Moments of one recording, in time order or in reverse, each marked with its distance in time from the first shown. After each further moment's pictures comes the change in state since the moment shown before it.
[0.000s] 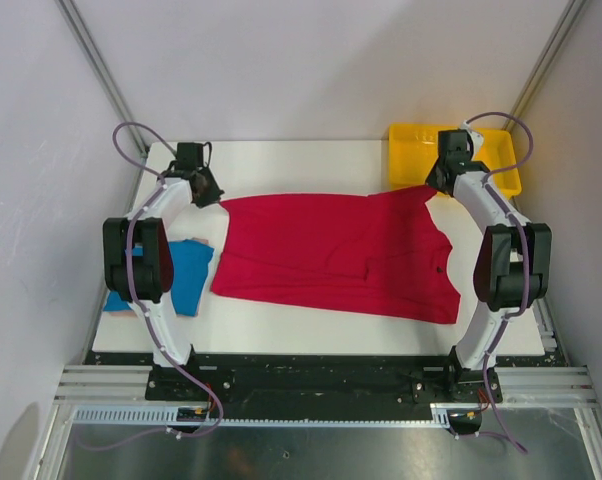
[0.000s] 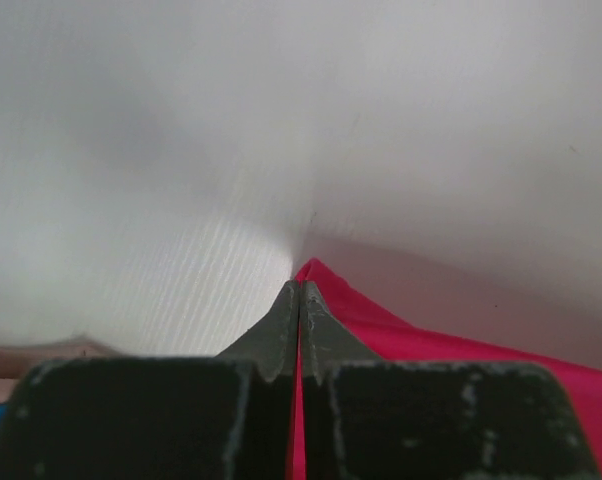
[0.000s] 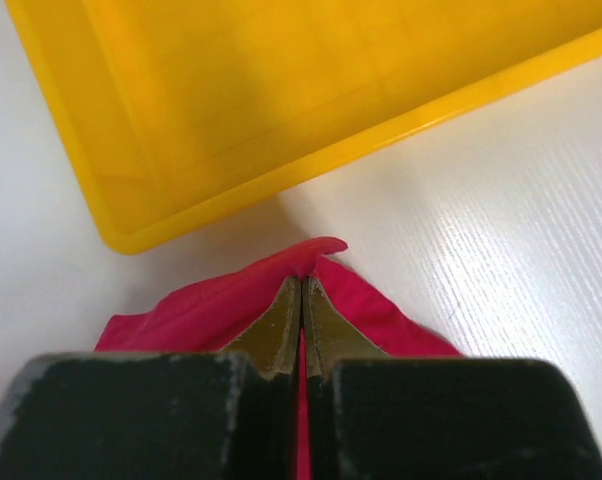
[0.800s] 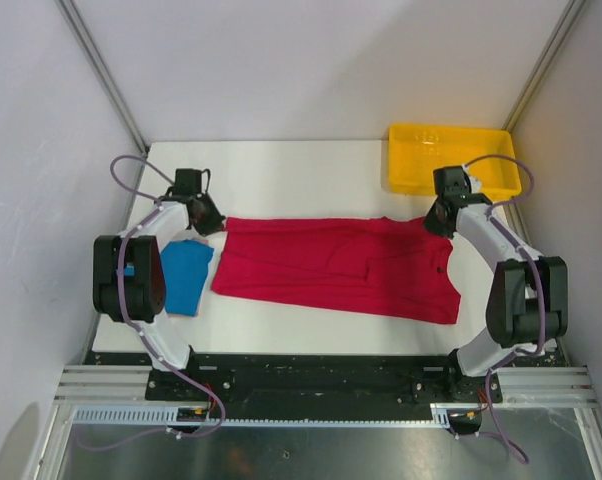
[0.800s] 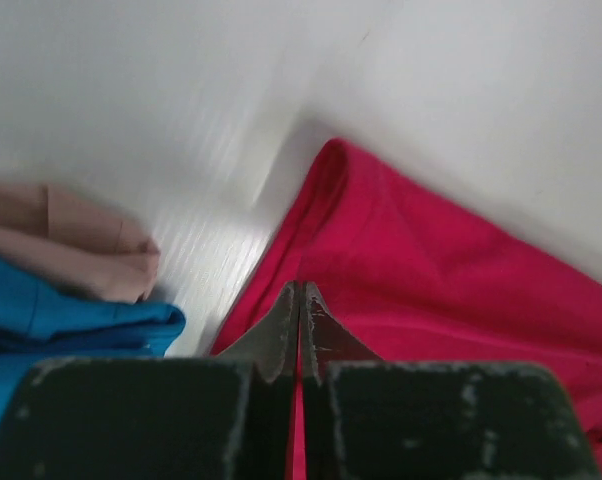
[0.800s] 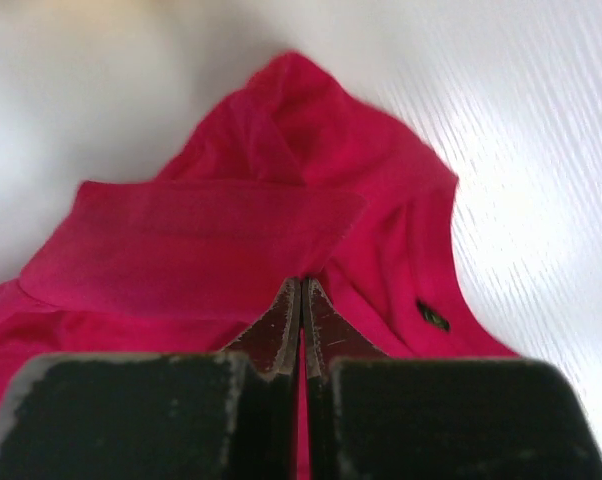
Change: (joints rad) left arm 0.005 -0.162 -0.271 0.021 0.105 -0.111; right arm 0.037 -0.228 -0.306 -0.148 -0.040 0.119
